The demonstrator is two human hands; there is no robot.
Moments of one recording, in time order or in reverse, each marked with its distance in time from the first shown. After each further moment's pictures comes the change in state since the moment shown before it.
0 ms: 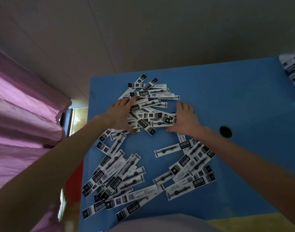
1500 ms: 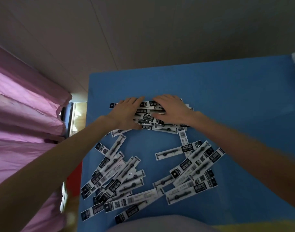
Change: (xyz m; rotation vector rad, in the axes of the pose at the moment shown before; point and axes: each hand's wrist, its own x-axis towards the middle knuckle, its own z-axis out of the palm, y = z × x) left_hand 0.014 0.019 -0.002 0.028 0.122 0.122; right_hand 0.067 -0.015 -0.002 -0.112 0.071 -0.537
